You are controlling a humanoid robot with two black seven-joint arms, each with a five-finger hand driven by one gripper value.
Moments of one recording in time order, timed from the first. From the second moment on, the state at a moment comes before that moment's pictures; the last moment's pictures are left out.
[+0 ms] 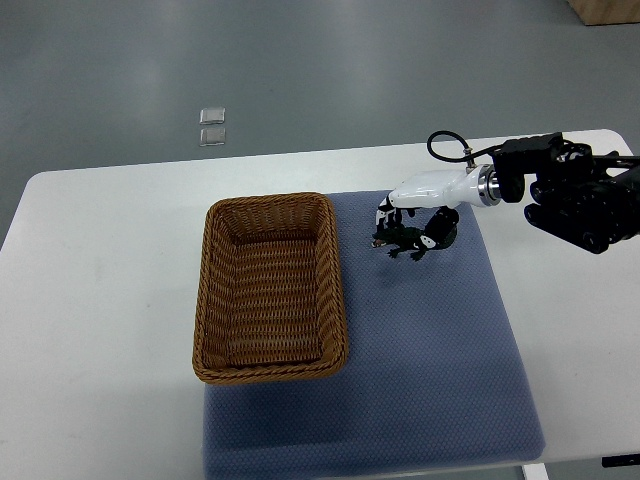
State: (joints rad) left arm 0.02 0.00 -0.04 -0.19 0.06 0.11 0.01; right arm 1.20 -0.31 -0.24 0.65 -1.38 0.07 0.61
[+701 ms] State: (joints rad) left arm 0.02 0.00 -0.04 -0.19 0.06 0.11 0.01; right arm 1.28 -0.30 -0.24 0.65 -1.38 0.08 0.61
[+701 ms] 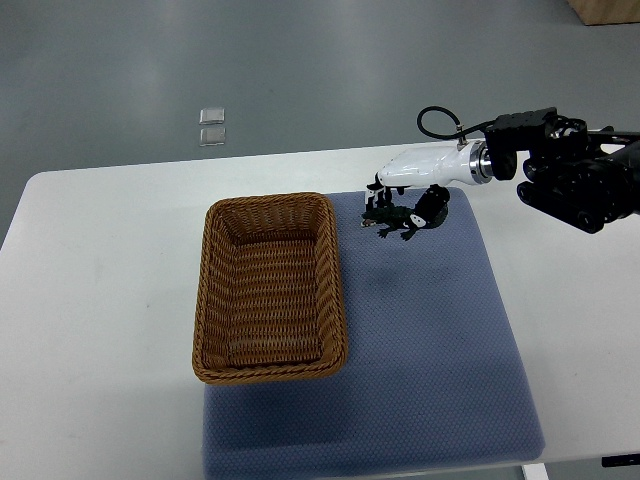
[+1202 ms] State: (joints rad) left arm 0.02 0.00 -0.04 -0.19 0.06 0.11 0.01; right arm 1.43 -0.12 -0.25 0.65 -1.37 0.14 0.61
